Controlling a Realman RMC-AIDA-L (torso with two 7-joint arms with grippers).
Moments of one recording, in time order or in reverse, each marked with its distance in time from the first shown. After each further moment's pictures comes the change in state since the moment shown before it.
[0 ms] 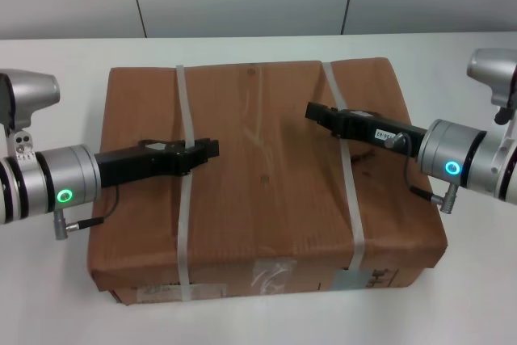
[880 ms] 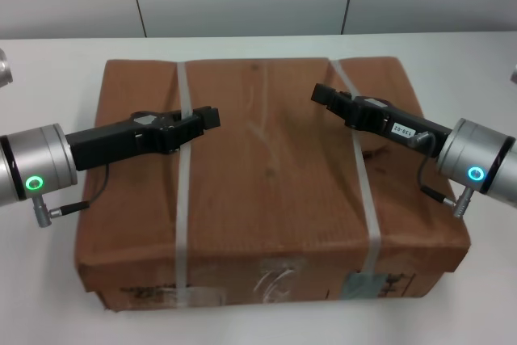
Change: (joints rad) left arm 0.067 0.011 -0.004 0.128 -0.087 0.216 -0.018; right arm -0.075 0.000 -0.006 -0.038 0.101 -0.183 -0.059
